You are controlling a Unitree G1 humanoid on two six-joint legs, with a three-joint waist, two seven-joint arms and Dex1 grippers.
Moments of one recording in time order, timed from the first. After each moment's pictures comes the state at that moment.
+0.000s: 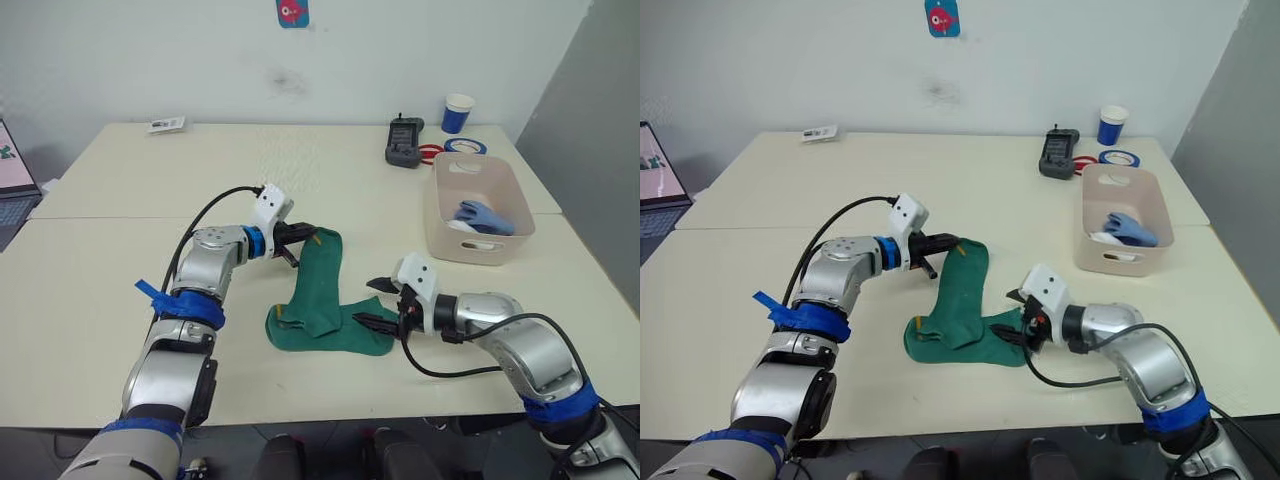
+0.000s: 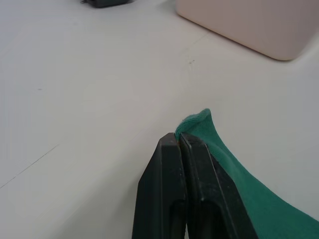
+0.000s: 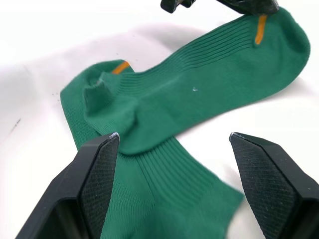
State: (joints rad) left arm -0.85 0.40 -0.01 0.66 -0.11 0.28 -0.92; right arm -0.38 -0.49 0.27 -0.35 0.29 0.70 0.77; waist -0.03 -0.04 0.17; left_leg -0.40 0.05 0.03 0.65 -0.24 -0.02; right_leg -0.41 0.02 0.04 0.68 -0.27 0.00
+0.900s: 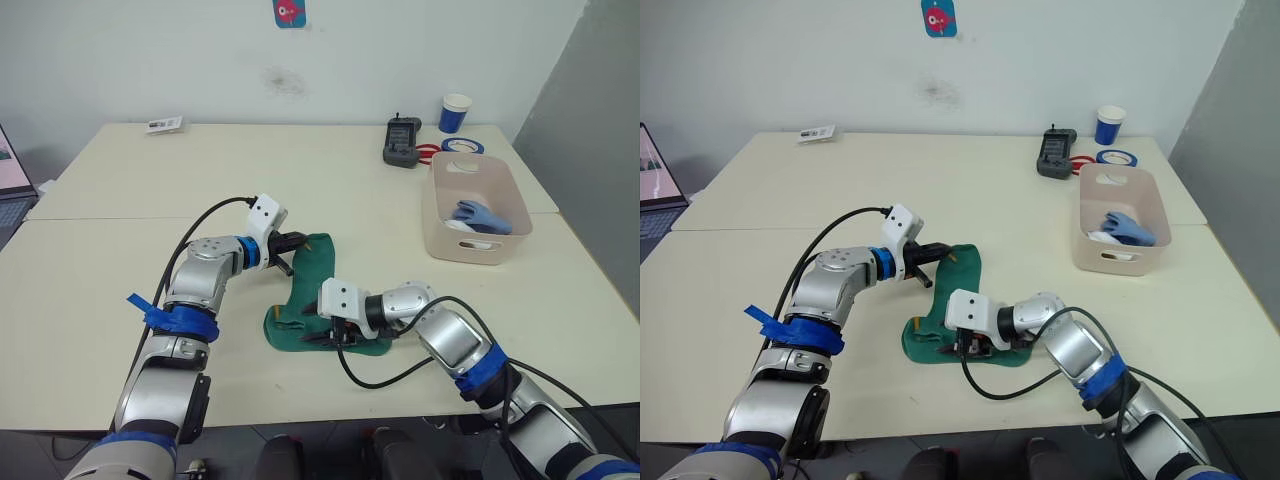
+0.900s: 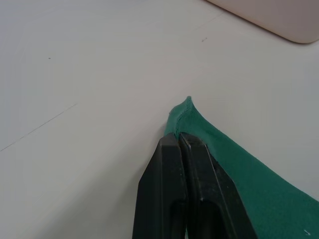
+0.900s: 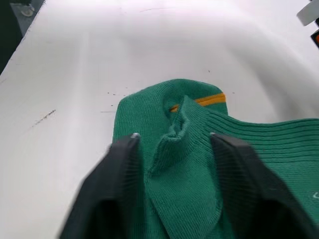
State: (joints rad) left arm -0.77 0.41 -0.02 0.56 -0.11 0.35 -0.88; right arm -0.60 -0.29 0.57 0.04 0.02 0.33 0.96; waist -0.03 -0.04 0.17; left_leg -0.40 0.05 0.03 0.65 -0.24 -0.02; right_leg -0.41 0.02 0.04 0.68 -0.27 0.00
